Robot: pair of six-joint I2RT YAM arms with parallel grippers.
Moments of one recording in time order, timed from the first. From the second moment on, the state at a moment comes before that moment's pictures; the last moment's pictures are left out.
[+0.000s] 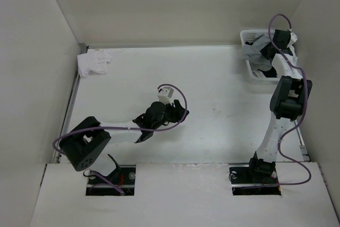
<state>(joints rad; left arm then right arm) -0.84 1.47 0.52 0.64 -0.07 -0.65 -0.24 2.15 1.84 -0.26 0.16 0.59</state>
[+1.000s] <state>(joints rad) -0.39 0.72 0.34 0.36 0.02 -0.84 0.67 1.15 0.83 0.17 0.24 0.68</state>
